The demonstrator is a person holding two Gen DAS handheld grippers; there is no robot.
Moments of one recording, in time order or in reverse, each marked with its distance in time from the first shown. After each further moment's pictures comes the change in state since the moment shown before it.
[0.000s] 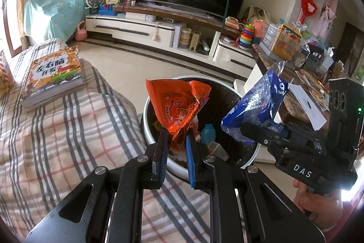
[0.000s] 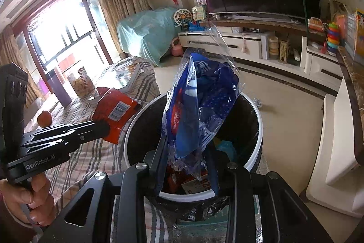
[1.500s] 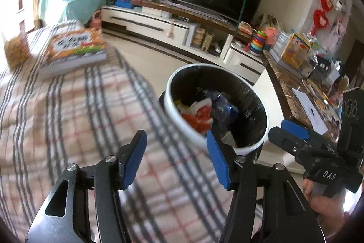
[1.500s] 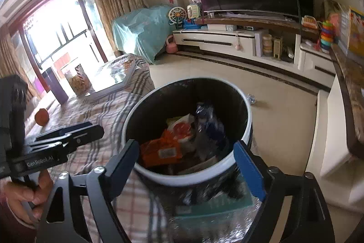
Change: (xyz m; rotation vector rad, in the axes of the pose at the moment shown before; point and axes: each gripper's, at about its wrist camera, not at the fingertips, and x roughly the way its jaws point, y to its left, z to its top) left arm -0.023 0.028 -0.042 -0.128 -0.008 0.038; right arm -0.023 0.003 -0.020 0.029 -0.004 -0.029
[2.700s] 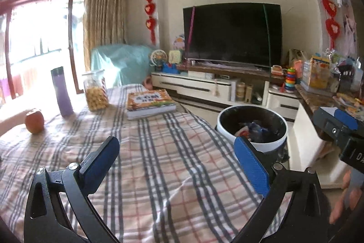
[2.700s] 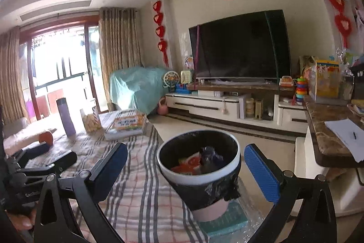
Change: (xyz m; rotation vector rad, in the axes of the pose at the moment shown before) left arm -0.129 -0.001 -0.080 0.119 -0.461 0.363; right arm -0.099 0.074 -0.055 -0.081 -0.442 -0.132
